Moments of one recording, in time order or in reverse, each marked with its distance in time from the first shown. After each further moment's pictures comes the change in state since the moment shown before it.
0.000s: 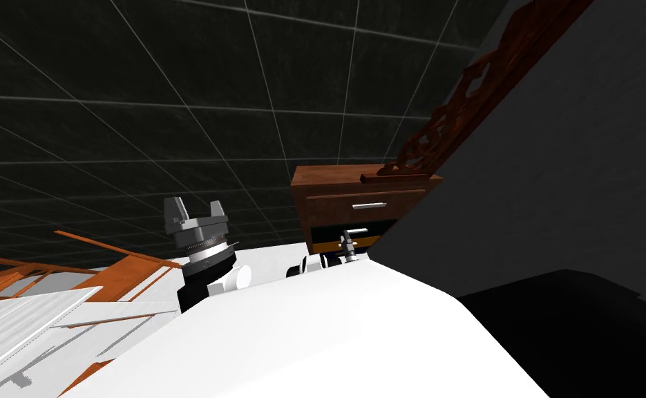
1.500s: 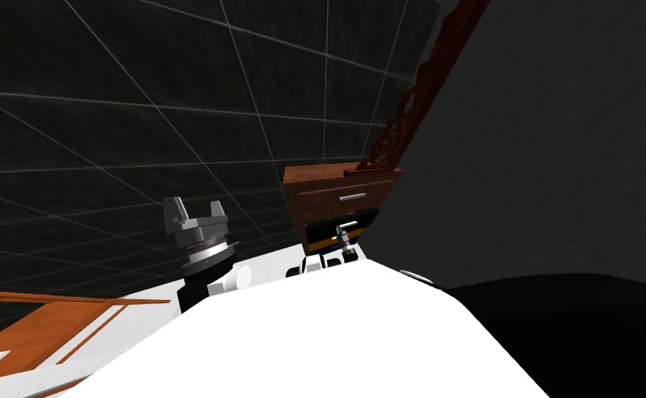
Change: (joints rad) left arm 0.000 0.000 0.000 0.000 0.000 0.000 0.000; right arm -0.211 -0.036 0.134 0.130 -0.053 -0.018 -0.089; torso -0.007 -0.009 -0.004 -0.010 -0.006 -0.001
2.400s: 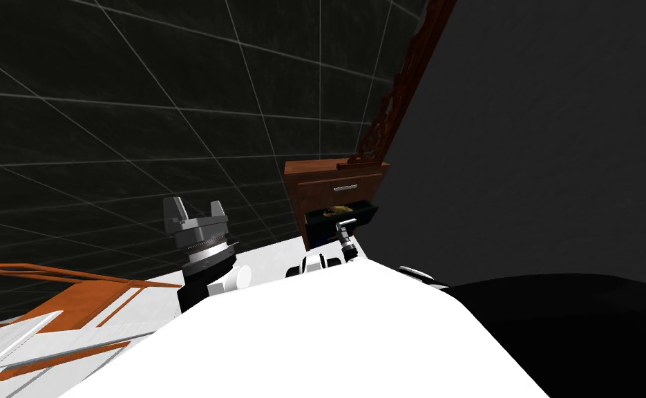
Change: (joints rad) left arm 0.000 0.000 0.000 0.000 0.000 0.000 0.000; right arm -0.032 -0.030 -0.007 -0.037 -0.022 -0.058 0.001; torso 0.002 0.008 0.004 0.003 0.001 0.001
